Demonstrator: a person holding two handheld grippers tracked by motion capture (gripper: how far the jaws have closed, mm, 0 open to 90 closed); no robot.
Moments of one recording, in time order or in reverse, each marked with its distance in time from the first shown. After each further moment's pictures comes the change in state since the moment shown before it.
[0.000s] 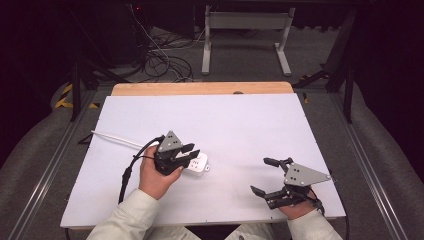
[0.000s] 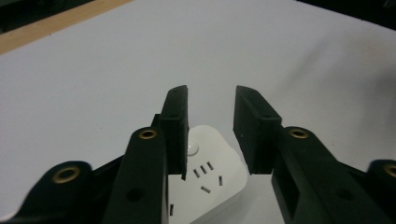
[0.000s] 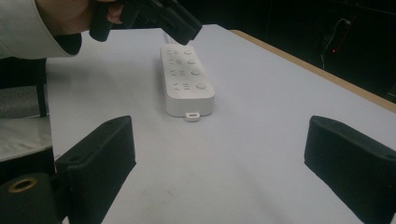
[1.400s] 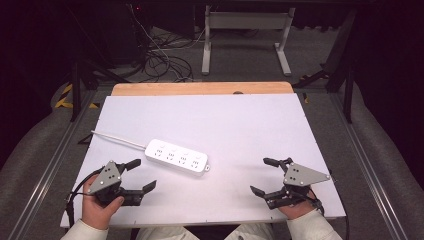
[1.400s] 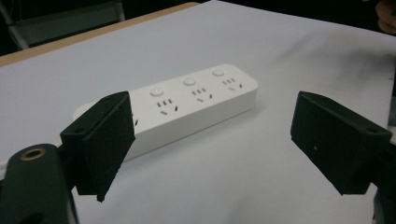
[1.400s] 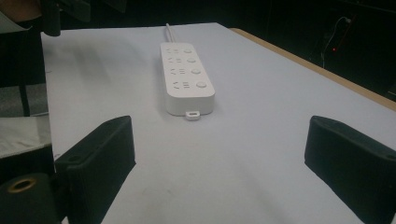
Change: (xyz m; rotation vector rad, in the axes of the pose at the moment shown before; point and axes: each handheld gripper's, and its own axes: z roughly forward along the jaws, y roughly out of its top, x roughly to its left) left arm 0.026 -0.106 -0.102 -0.175 0.032 0.014; right arm 0.000 0.000 0.001 0.007 0.000 0.002
